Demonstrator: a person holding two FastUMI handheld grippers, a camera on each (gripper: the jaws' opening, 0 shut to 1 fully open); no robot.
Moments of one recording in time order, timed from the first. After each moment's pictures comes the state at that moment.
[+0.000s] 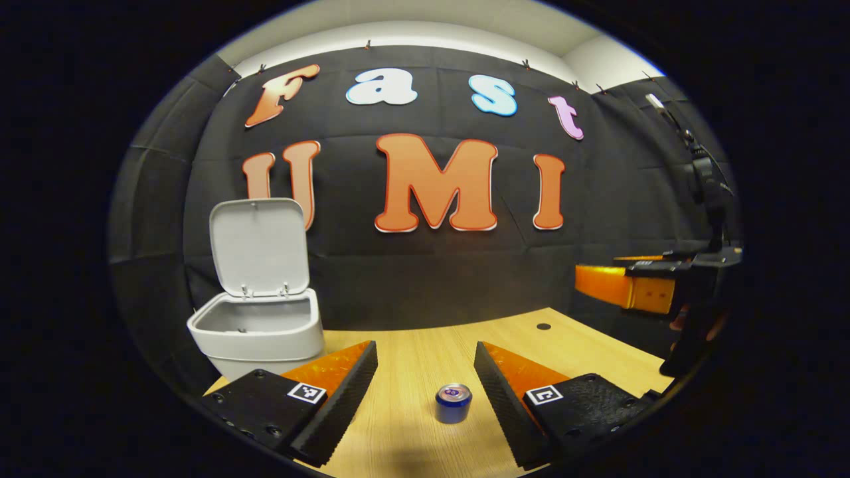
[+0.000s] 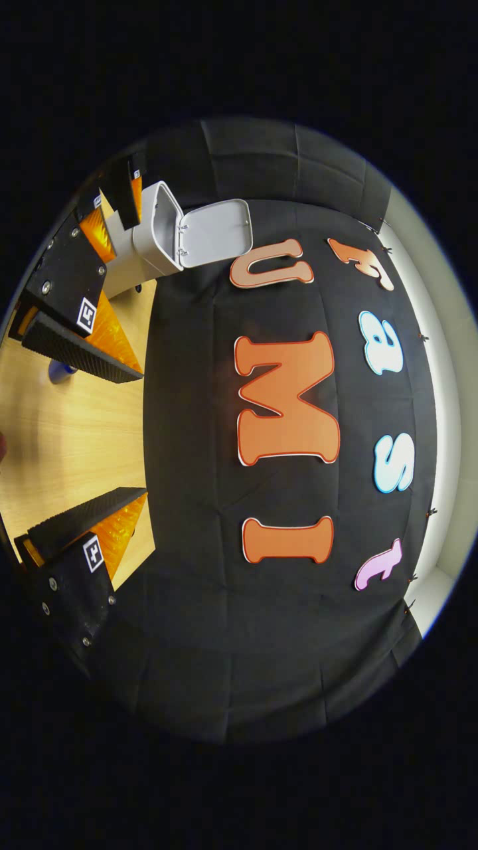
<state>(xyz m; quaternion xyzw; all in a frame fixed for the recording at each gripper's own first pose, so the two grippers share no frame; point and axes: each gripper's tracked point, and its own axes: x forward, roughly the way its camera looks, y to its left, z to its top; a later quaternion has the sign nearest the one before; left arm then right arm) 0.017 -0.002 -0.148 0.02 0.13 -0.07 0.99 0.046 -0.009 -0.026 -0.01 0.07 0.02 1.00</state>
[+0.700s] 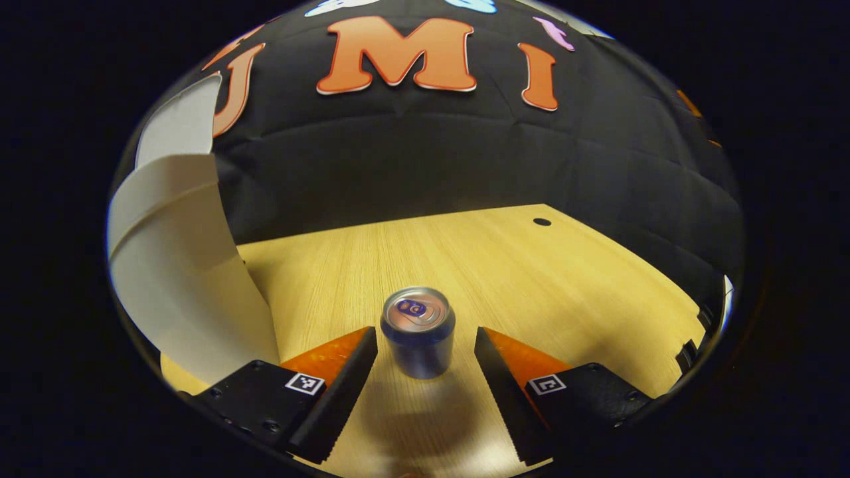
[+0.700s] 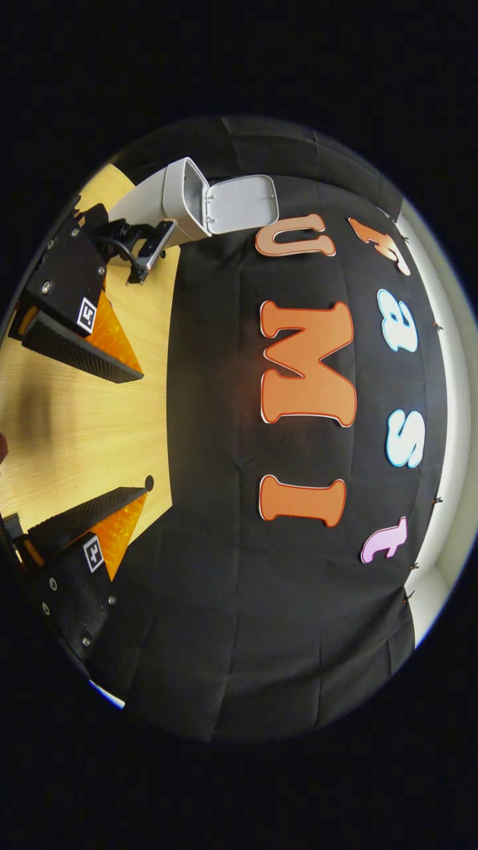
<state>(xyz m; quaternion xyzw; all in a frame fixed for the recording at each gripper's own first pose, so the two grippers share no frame) 0.062 -0.046 -0.389 0.04 0.34 -0.10 0.93 0.006 -0.065 -0.044 -0.04 0.11 -0.05 0.99</state>
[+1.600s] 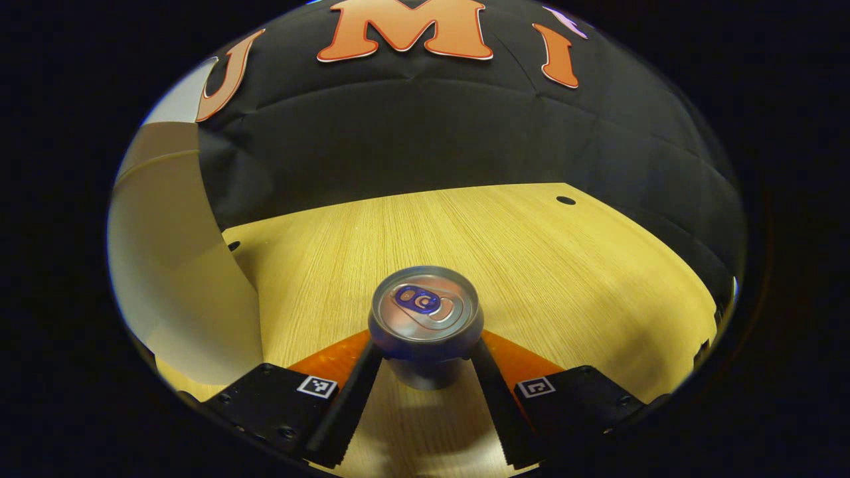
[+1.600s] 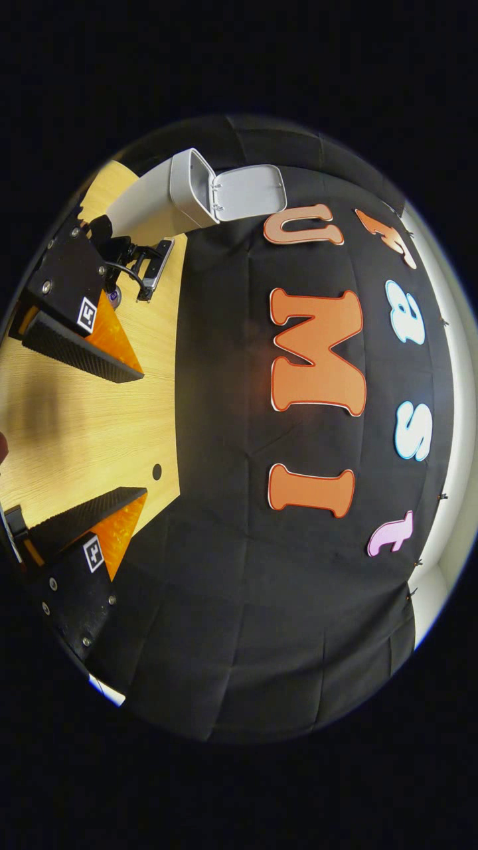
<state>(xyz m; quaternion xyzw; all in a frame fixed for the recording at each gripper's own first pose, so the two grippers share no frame) 0.087 -0.044 -0.419 0.05 0.36 -0.08 0.93 0.003 -0.071 -0.051 -0.04 0.13 -0.08 0.99</state>
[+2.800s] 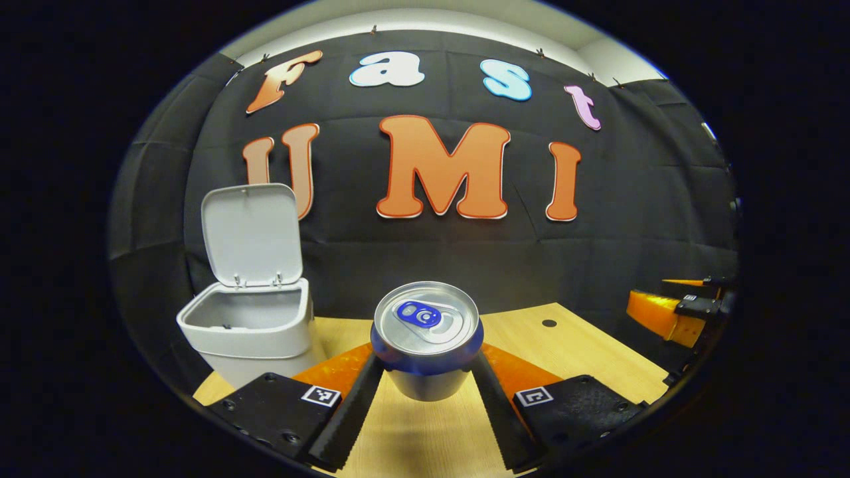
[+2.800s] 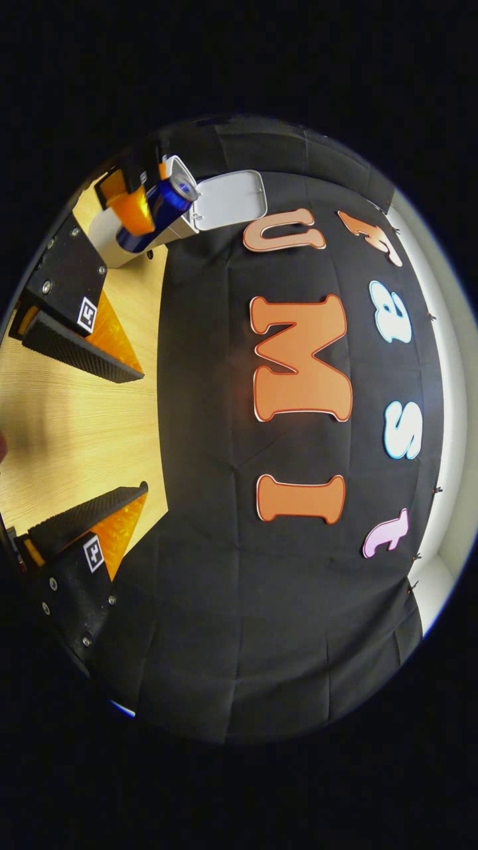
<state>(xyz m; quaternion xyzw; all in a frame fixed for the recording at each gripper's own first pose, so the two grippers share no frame) 0.033 0.013 -0.101 0.01 0.14 -0.02 0.99 0.023 -0.049 -0.044 -0.01 0.09 -0.05 0.99</state>
